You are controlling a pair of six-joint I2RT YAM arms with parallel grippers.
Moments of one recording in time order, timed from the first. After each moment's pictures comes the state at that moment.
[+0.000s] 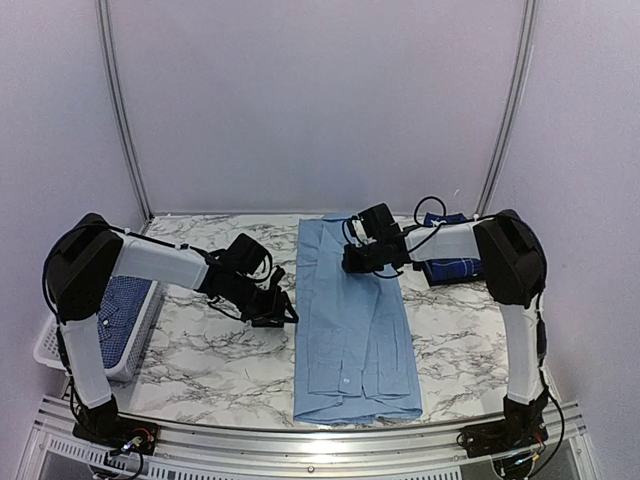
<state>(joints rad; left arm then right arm) -0.70 1.92 1.14 -0.22 0.44 -0.65 0.56 2.17 1.52 -0.13 -0.07 0.35</state>
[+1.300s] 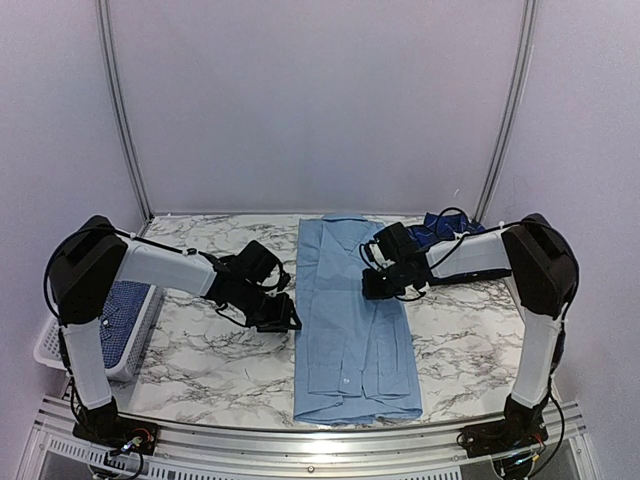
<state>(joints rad) -0.77 1.93 1.15 -0.23 0.34 -0.67 0.57 1.96 1.20 -0.19 -0.05 0.38</state>
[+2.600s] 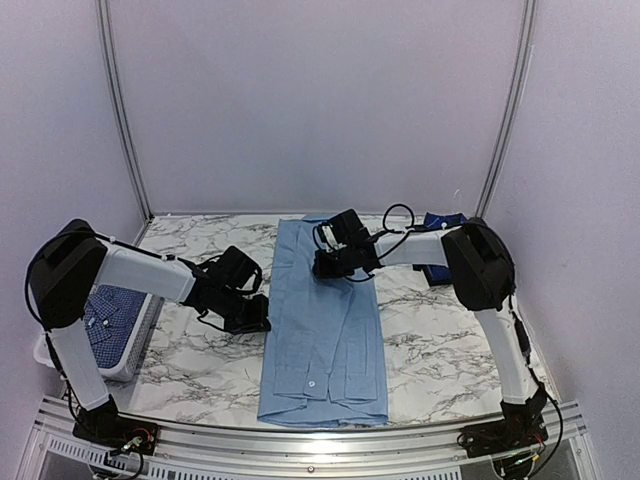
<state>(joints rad) -0.72 1.83 1.00 -0.20 0.19 -0.75 0.65 2.36 1.73 -0.17 -0.11 0.39</state>
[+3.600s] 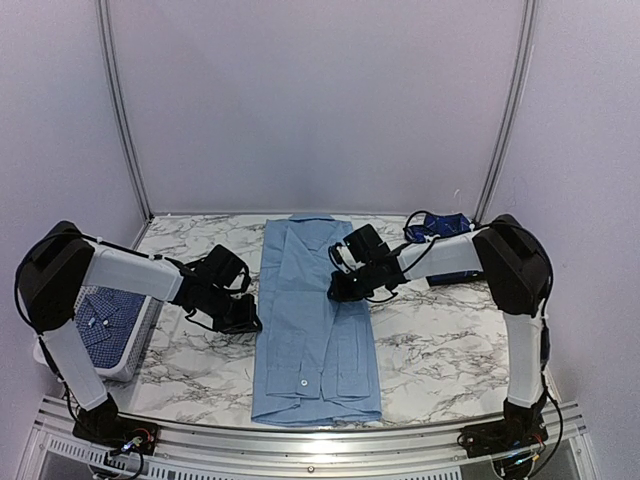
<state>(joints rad) -0.66 1.76 0.92 -0.21 0.22 -0.73 0.68 2.11 1.39 -0.18 -0.16 0.42</state>
